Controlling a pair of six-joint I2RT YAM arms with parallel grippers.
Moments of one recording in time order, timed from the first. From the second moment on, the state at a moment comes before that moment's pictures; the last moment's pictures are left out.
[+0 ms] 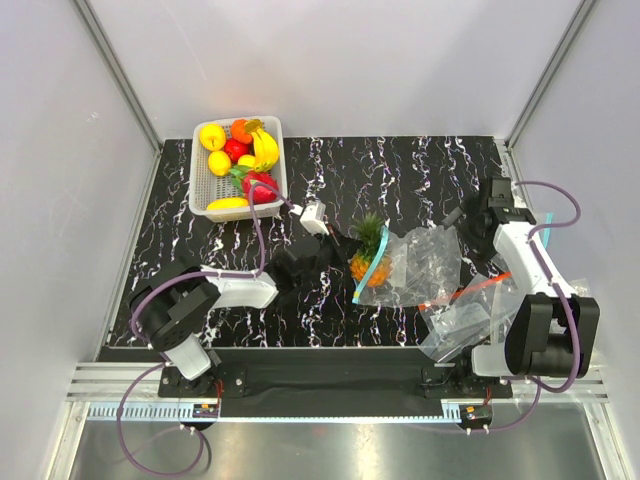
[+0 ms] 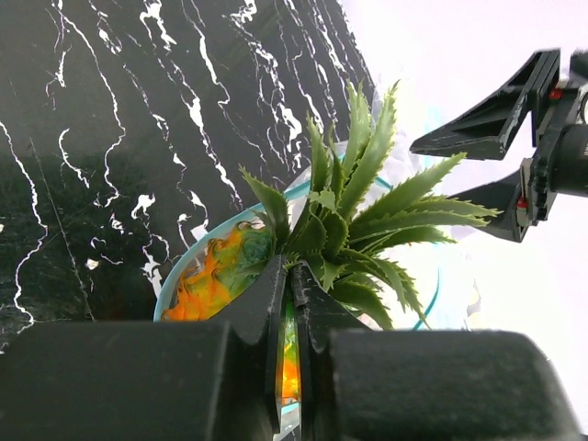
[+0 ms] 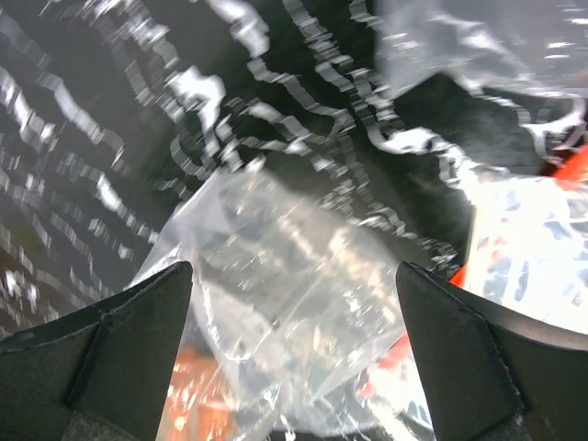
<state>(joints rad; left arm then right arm) -0.88 1.65 0.71 0.76 -0.15 -0.84 -0.04 1.38 1.04 -0.67 0.11 0.74</state>
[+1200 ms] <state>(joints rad) -1.00 1.83 0.73 0.80 -0.05 -1.07 -0.10 1.43 0.81 -0.38 -0.10 0.84</state>
